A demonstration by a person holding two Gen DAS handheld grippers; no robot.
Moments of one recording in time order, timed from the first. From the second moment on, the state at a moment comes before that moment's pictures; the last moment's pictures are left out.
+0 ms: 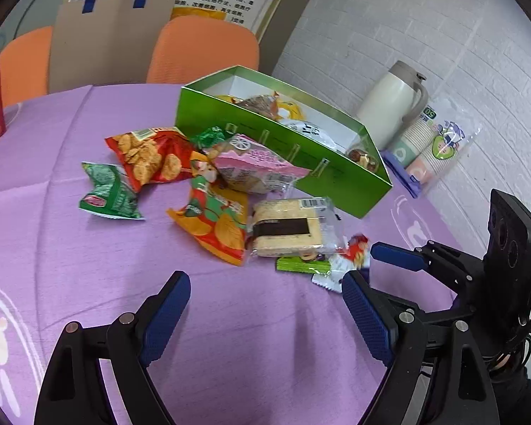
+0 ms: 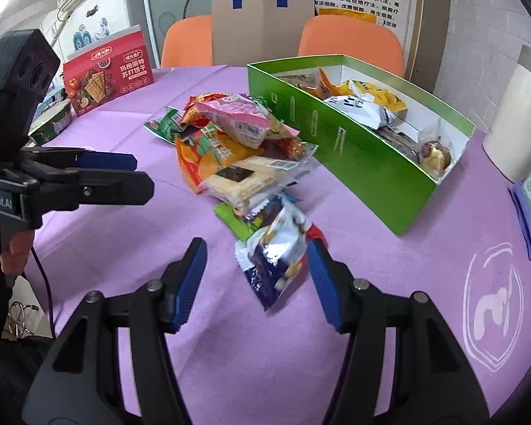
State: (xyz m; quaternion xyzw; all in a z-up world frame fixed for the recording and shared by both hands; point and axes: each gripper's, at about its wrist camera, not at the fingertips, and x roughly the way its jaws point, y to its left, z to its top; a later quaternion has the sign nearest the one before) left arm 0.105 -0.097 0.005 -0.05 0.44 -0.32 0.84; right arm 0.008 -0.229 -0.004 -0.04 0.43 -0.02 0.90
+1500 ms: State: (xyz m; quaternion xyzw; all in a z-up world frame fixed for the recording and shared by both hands) left arm 0.111 -0.175 0.002 0.01 0.46 -0.39 0.80; right arm -0.027 -0.283 0.002 0.05 0.42 -0.06 0.90
